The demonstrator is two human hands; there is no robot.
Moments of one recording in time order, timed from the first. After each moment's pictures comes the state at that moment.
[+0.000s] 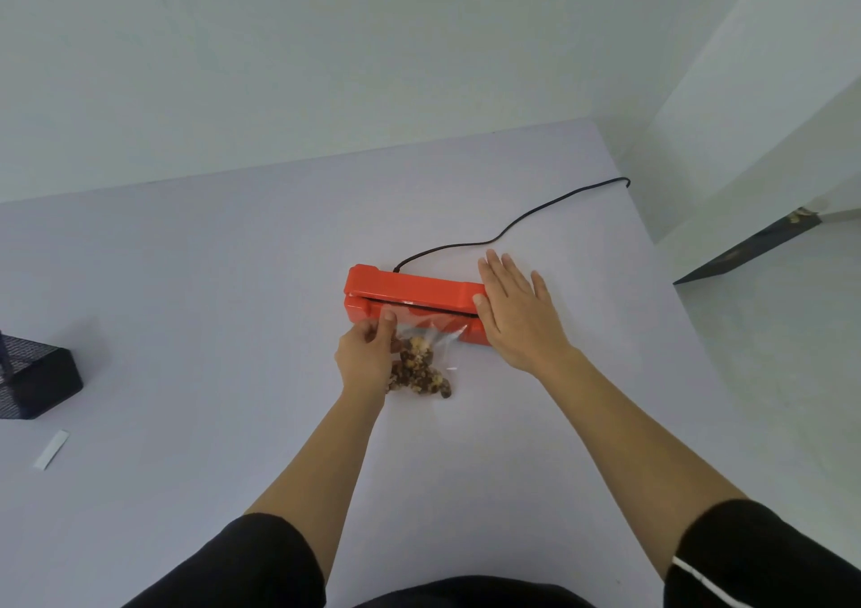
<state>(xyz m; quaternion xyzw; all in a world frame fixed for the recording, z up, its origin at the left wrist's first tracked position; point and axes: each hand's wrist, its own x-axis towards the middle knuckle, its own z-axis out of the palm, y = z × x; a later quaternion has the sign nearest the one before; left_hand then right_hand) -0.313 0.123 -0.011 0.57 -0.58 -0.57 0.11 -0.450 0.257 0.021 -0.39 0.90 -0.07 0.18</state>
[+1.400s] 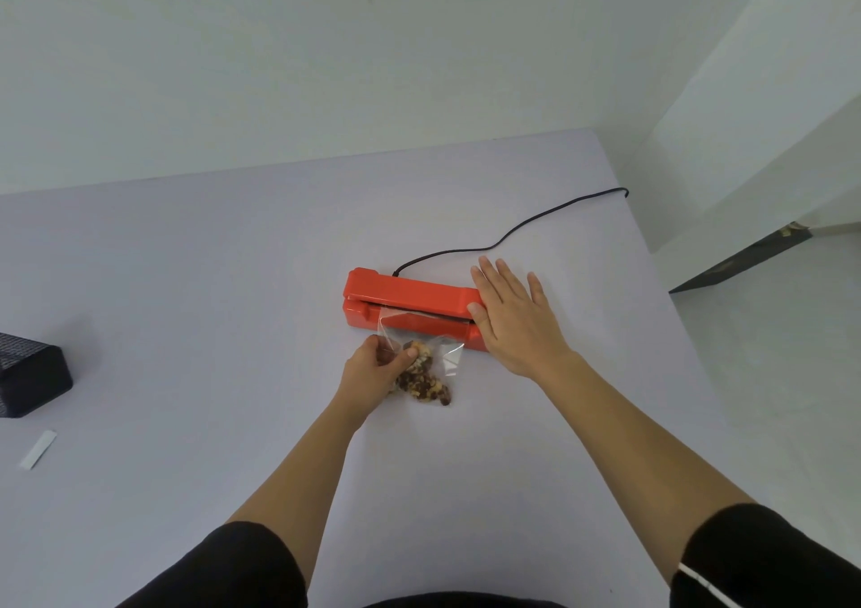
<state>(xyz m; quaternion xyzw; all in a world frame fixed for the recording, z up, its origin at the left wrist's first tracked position) -0.294 0.115 -0.029 0.45 -0.69 -0.57 -0.05 -0.452 0.254 0.026 -0.43 0.89 -0.03 0.17</state>
